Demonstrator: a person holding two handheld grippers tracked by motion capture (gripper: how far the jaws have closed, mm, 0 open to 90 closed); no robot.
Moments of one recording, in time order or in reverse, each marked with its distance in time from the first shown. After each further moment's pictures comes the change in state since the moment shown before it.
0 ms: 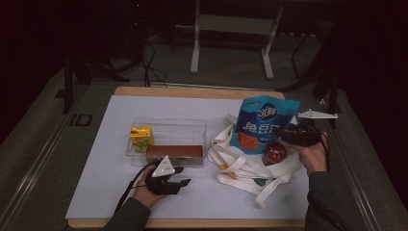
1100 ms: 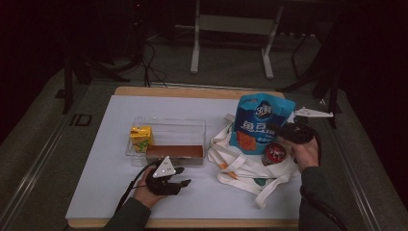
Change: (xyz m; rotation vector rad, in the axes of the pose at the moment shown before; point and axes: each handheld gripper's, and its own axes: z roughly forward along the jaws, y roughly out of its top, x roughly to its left) left arm -0.001 0.000 0.001 0.008 -0.001 0.012; right arm 0.000 0.003 0.016 -0.105 0.201 0.014
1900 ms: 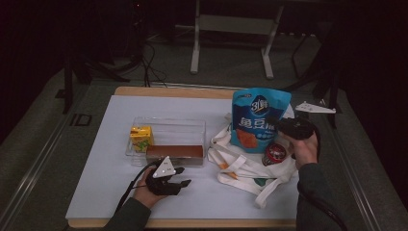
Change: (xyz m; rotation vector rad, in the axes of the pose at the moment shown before) left arm 0.000 0.000 0.000 -0.001 -0.004 0.004; right arm 0.014 0.020 -0.006 -0.073 0.031 -0.011
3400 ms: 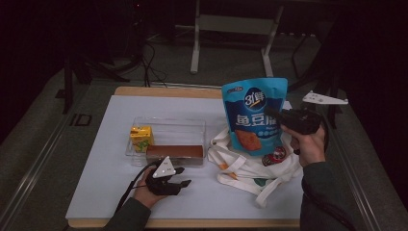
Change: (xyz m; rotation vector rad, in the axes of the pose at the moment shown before) left arm 0.000 0.000 0.000 -0.002 -0.003 -0.001; right arm 0.043 0.043 -0.024 -0.058 0.108 -0.049
